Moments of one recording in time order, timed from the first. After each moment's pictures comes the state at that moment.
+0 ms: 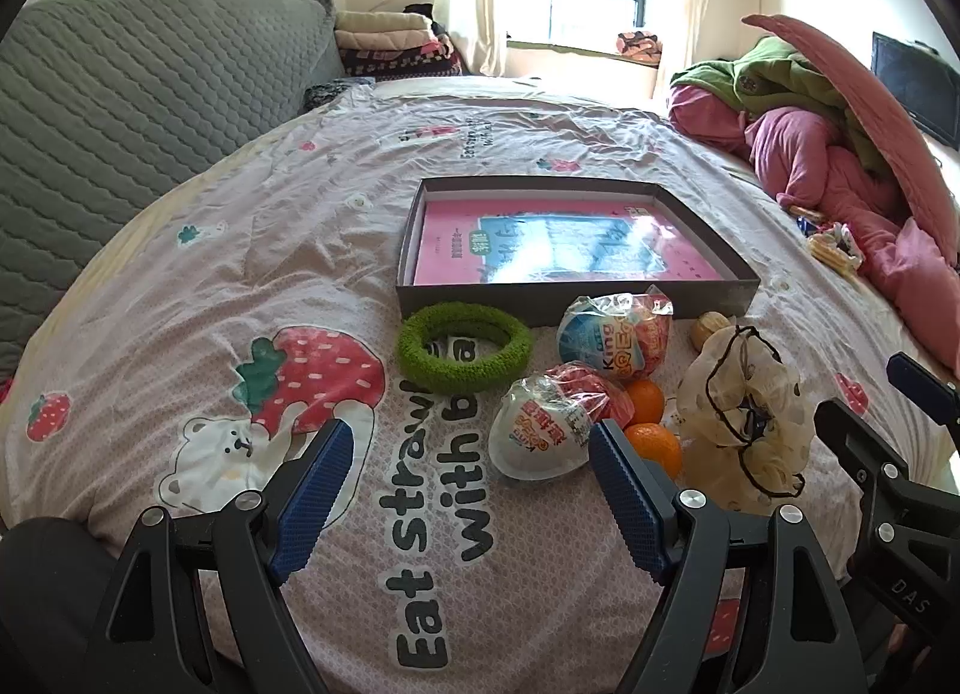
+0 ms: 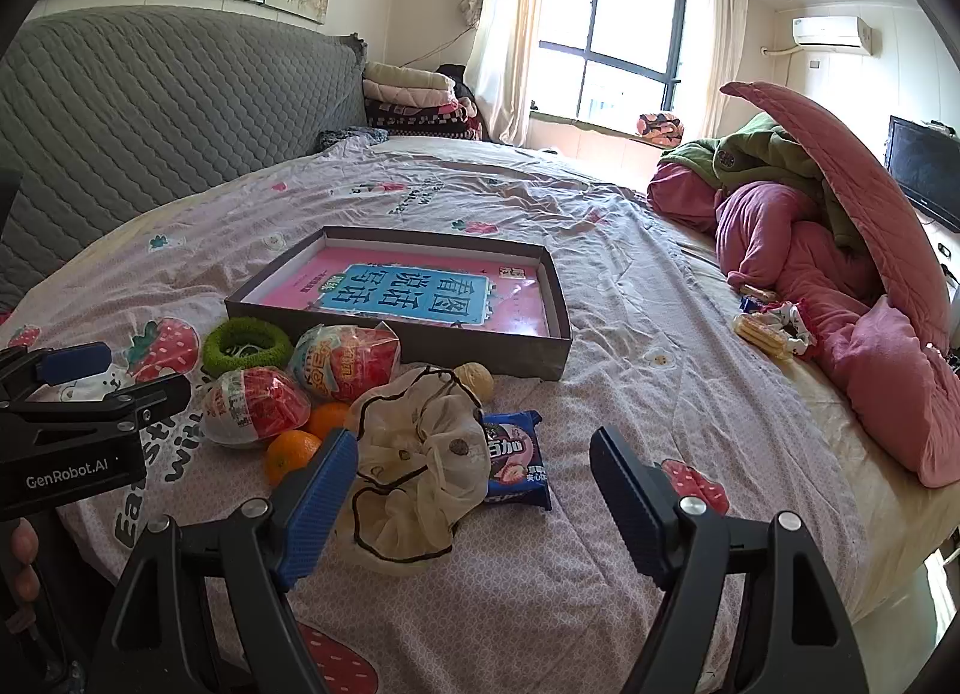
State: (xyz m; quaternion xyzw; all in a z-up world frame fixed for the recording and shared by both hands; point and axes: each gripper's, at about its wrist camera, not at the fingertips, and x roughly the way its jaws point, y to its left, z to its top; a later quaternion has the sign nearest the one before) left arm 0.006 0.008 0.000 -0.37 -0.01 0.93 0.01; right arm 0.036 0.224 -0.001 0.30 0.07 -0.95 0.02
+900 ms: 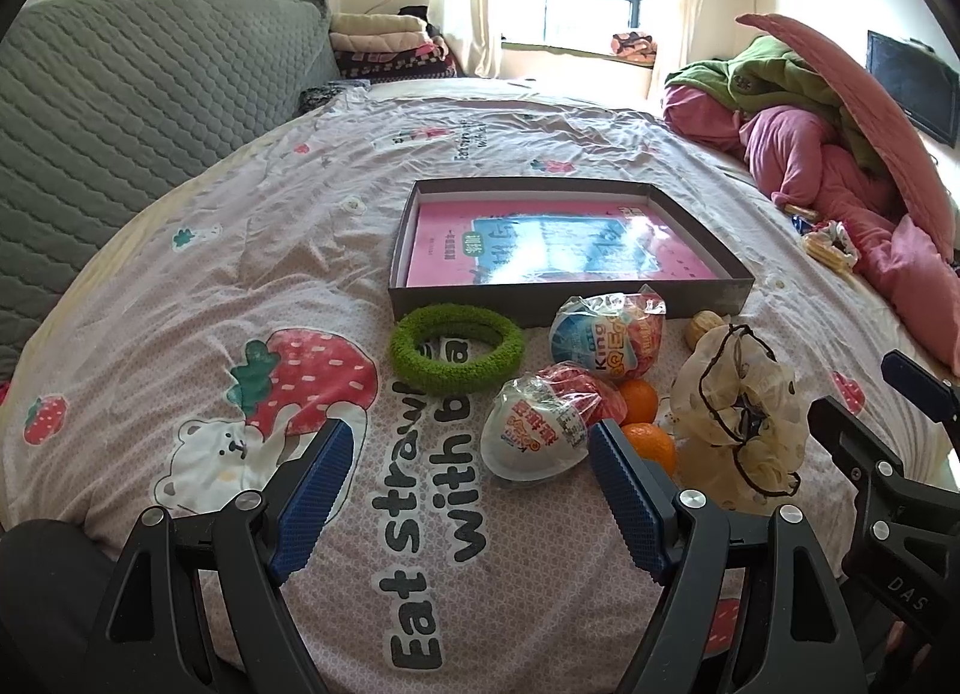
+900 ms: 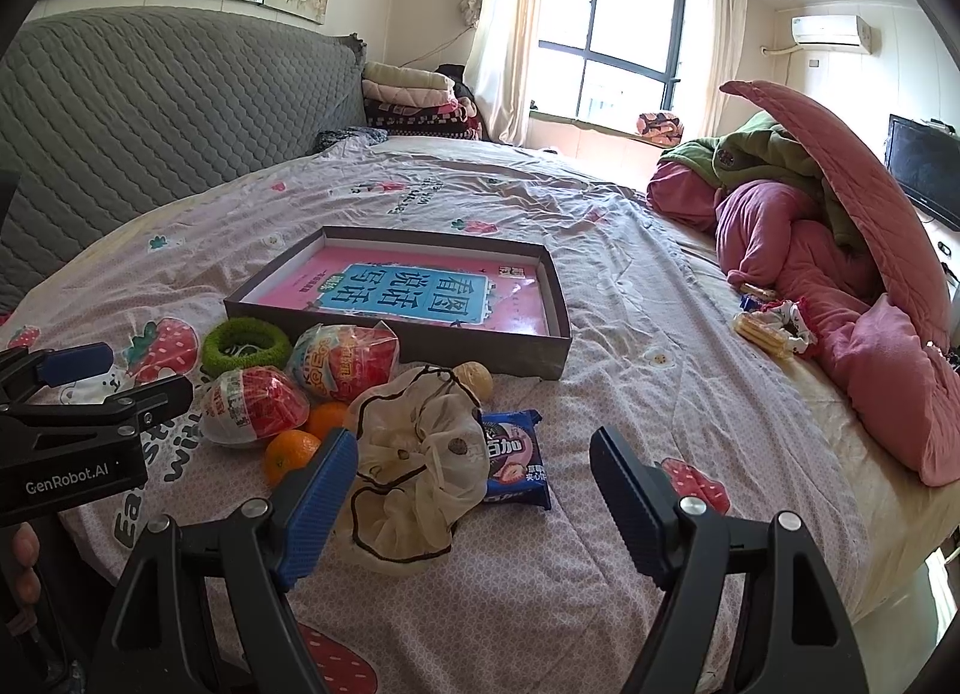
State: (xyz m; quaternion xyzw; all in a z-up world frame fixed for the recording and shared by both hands) left arm 0.005 0.009 0.001 -0.37 -0.01 0.93 0.02; right arm 0.037 0.226 -0.003 0.30 0.07 -0.95 0.02
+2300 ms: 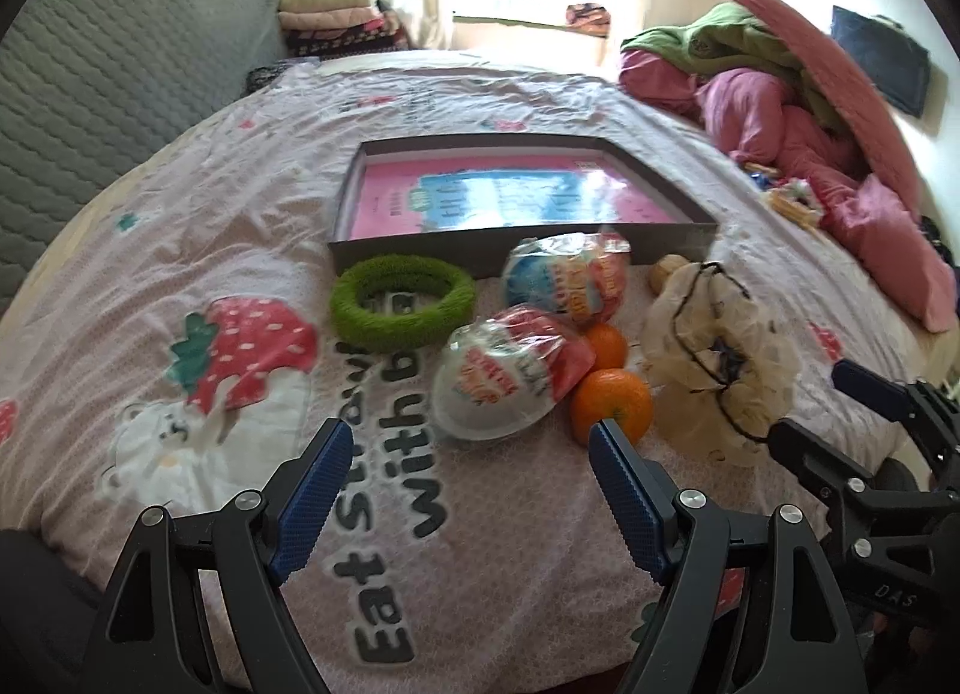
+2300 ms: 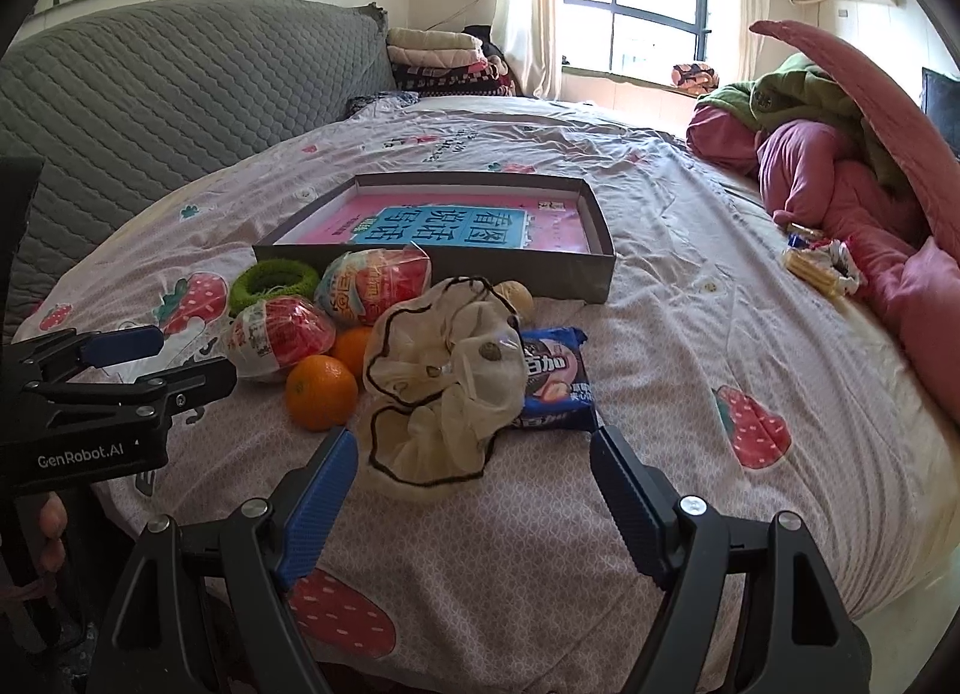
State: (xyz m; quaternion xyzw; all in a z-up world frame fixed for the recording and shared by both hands) left arm 0.003 0.018 -0.026 -0.39 0.01 0.92 0.09; right arm 0.040 0.237 -0.035 0.36 0.03 -0.93 0.08
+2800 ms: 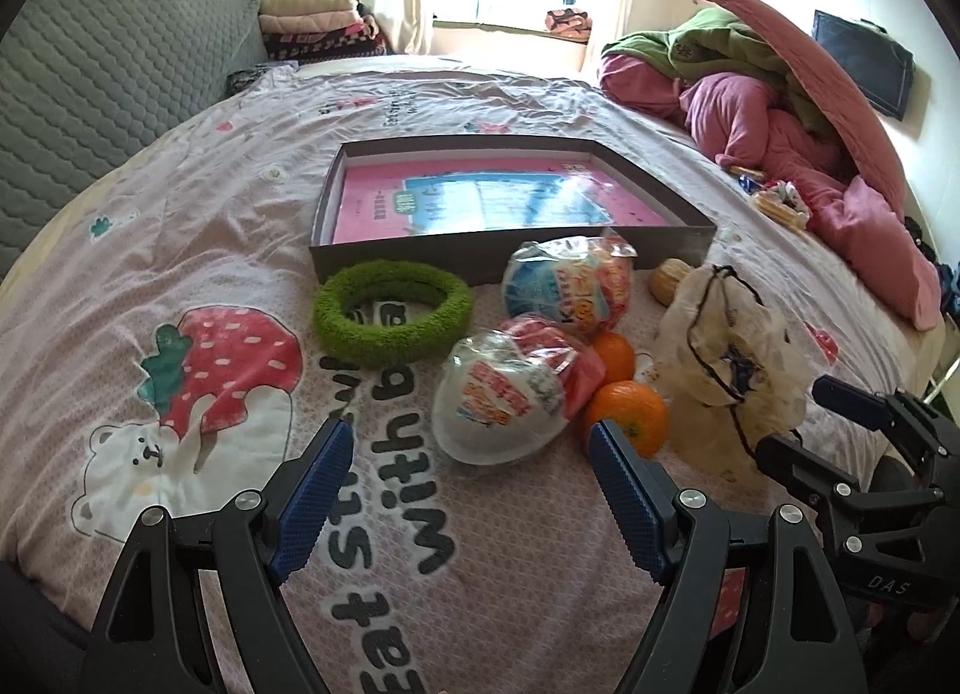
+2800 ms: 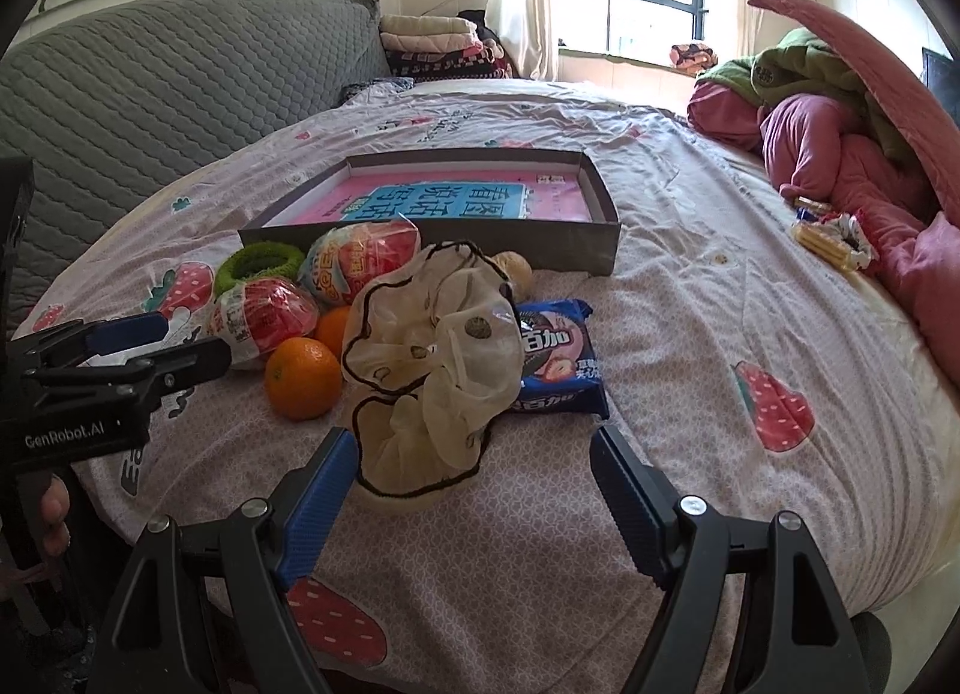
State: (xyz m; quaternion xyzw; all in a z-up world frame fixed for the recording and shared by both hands) left arm -0.015 0.009 -0.038 -0.39 0.00 0.92 0.11; right arm 0.028 0.239 -0.052 0.38 0.01 -0.92 0.08
